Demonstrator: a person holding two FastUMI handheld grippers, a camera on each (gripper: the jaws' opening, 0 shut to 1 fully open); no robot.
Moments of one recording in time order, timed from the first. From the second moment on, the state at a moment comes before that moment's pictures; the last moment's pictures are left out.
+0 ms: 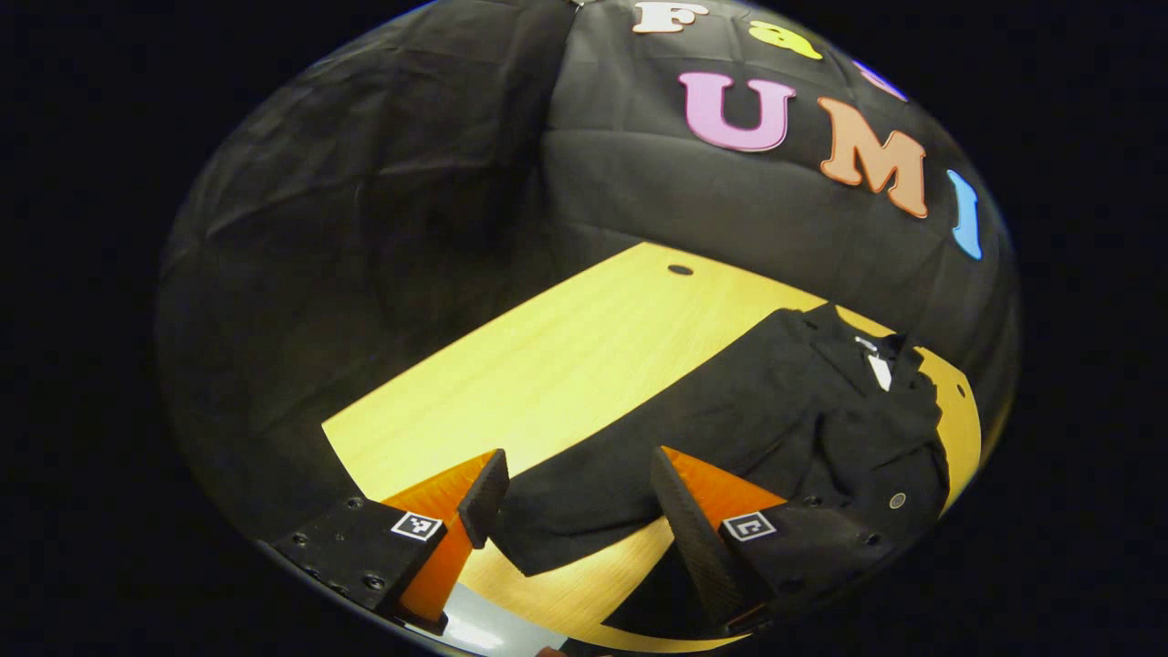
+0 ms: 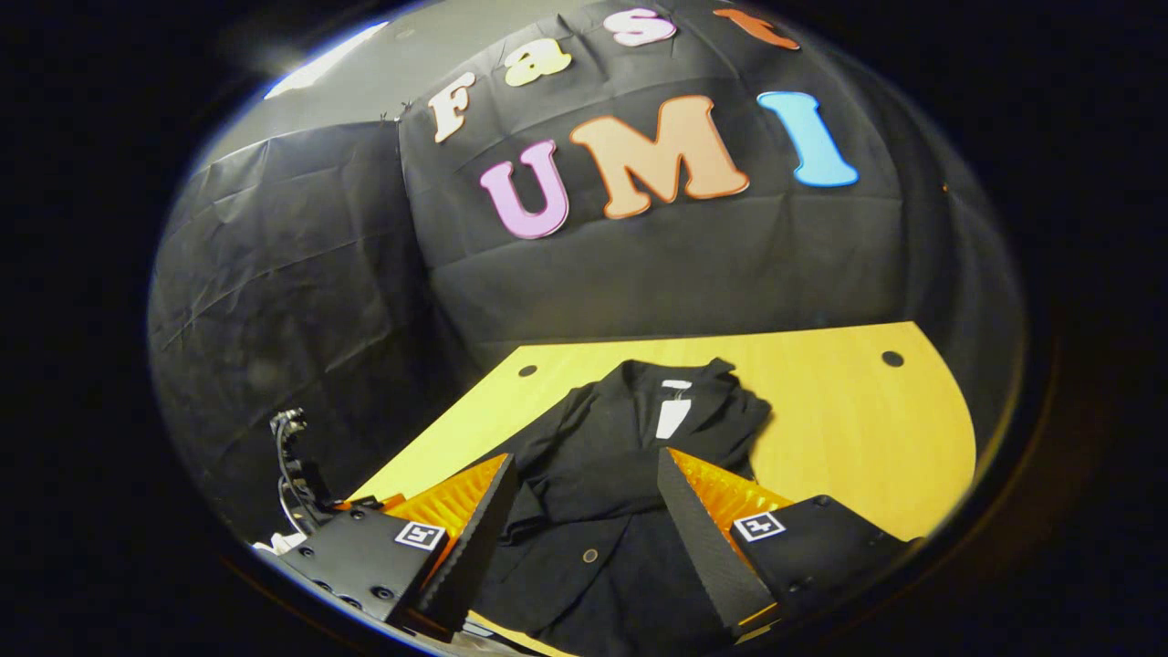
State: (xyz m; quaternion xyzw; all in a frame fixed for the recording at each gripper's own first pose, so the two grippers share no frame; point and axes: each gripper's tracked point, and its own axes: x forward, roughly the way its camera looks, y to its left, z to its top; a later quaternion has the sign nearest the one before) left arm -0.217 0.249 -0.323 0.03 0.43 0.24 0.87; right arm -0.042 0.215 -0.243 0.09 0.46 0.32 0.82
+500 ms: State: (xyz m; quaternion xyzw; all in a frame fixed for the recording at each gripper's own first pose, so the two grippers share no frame) left arm -0.237 0.265 -0.363 0.02 0.46 0.28 0.84; right arm -0.042 0.194 -0.229 0.10 0.46 0.28 0.84
